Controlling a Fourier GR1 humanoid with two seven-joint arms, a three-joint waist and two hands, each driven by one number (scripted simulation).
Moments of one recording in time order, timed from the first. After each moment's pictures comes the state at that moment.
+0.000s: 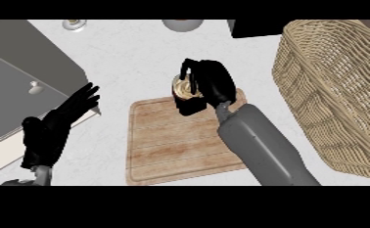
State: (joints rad) left arm 0.00 0.42 -0.18 -1.66 0.12 0.20 0.23; right arm -0.68 -0.05 0.46 -1.17 0.66 -0.10 0.39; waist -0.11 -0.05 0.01
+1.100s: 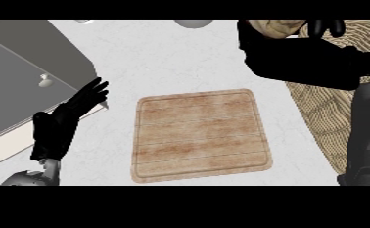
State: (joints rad) left arm -0.06 0.39 -0.20 -1.65 0.10 0.18 0.23; right arm -1.00 -0.24 0.11 -1.95 0.59 0.23 1.09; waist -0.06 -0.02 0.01
